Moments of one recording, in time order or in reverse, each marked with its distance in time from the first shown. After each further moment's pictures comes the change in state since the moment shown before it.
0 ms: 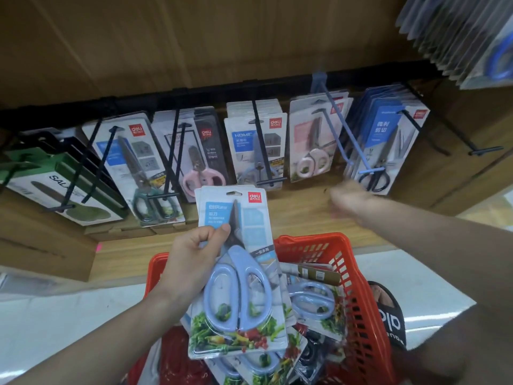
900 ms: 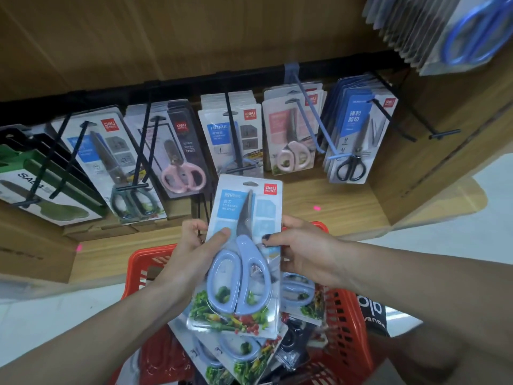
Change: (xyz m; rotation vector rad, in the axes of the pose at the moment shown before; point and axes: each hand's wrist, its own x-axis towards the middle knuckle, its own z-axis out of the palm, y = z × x) left_hand -0.005 -0.006 0.034 -0.258 -0.090 -0.309; right_hand -0.126 0.032 0.024 0.510 -0.651 0.057
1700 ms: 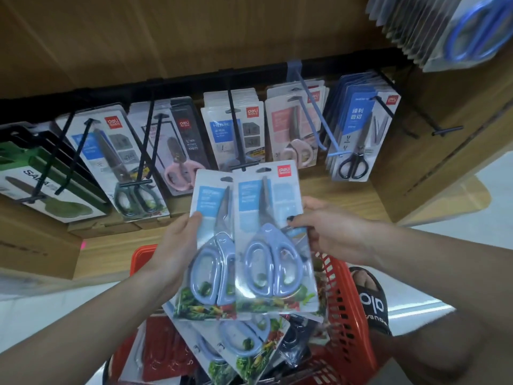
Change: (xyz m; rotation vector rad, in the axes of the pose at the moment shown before) left_hand 0.009 0.013 -0.015 0.096 0.132 -0.020; right_hand -0.004 -0.021 -0.034 -0.133 0.064 -0.060
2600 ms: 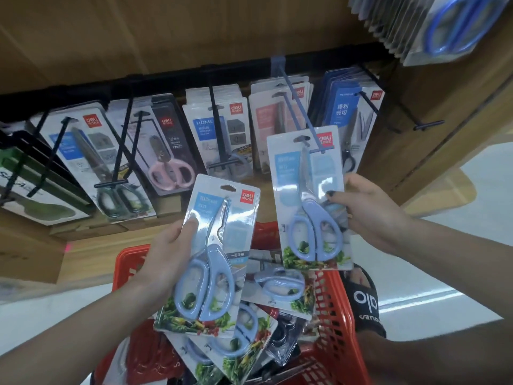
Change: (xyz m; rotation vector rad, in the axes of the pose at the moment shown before) left_hand -0.017 0.000 0.013 0.055 -0.036 0.024; right_hand -0.010 0.007 -0.074 0.013 0.375 -0.238
